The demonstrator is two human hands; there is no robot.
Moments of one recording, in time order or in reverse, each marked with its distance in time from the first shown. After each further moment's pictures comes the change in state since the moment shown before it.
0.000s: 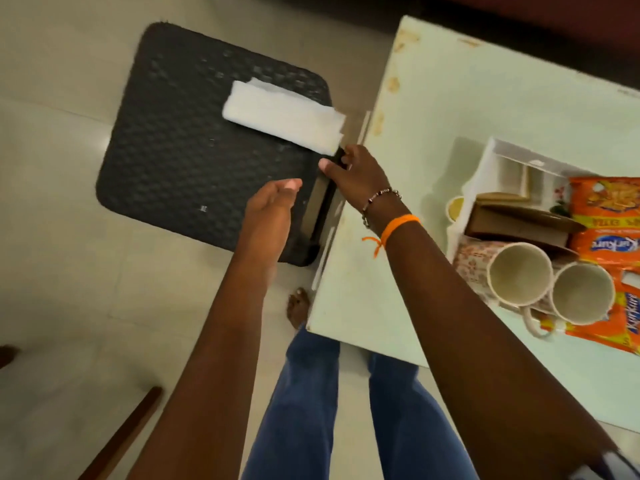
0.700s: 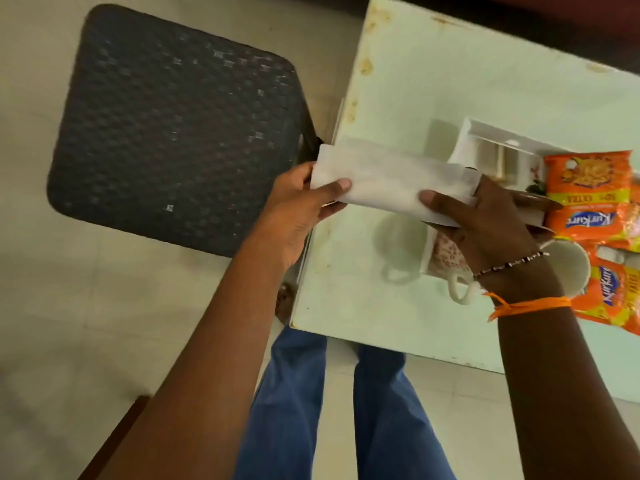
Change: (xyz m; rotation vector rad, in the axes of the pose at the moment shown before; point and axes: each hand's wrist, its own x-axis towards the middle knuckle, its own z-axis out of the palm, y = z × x) left_hand -0.008 0.013 0.057 -0.244 -0.343 -0.004; right_hand -0.092 0.054 -0.123 0.459 0.202 0.115
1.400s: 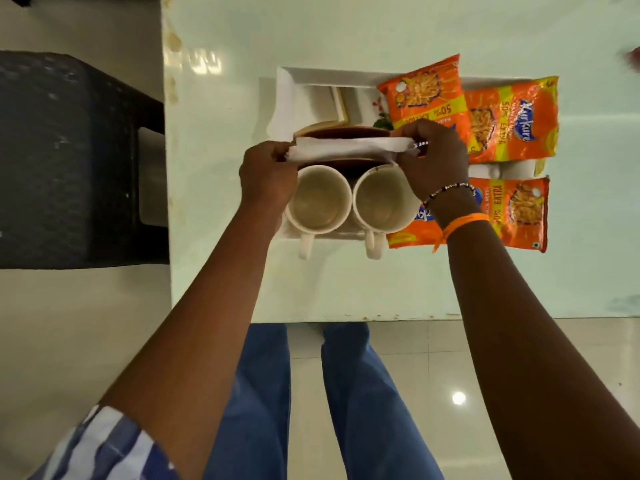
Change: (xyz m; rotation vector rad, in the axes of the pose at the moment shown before) left_hand 0.025 -0.076 0.186 0.679 0.257 0.146; right_hand 0.039 0.055 -0.184 -0.581 0.326 -0.255
